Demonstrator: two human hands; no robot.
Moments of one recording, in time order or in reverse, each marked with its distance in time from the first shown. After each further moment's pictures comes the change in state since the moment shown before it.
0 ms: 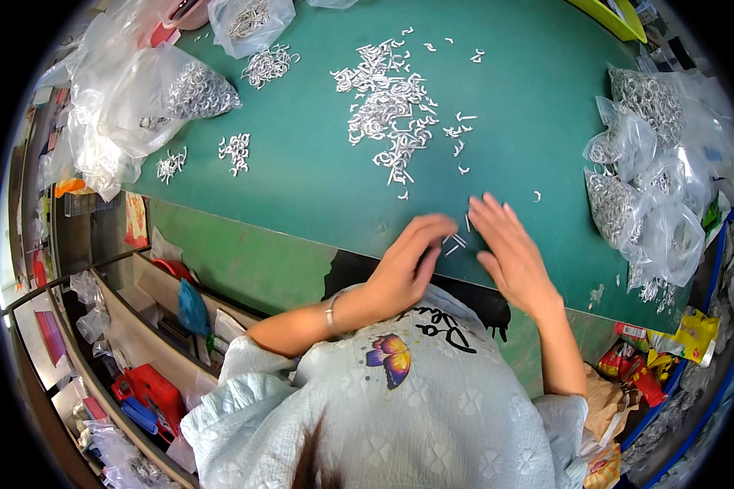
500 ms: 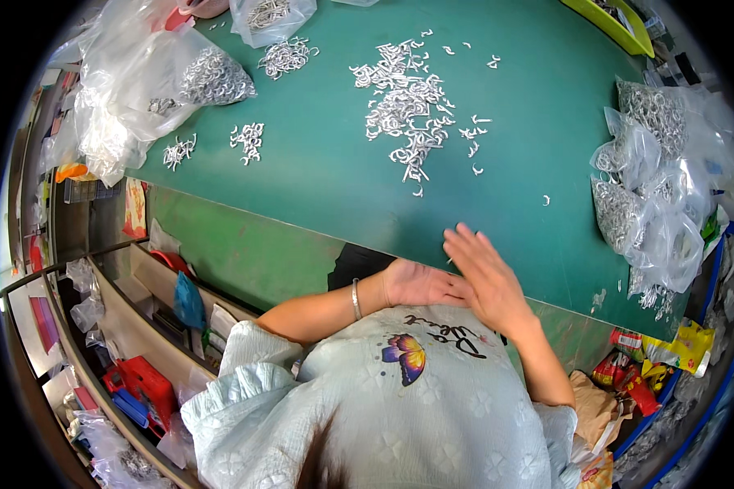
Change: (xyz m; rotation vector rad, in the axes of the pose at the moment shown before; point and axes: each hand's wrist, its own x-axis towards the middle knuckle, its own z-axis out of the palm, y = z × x) left_hand -0.029 -0.103 0.033 -2.129 -0.470 -0.775; right_hand -0.007 -0.031 0.037 0.099 0.010 -0.103
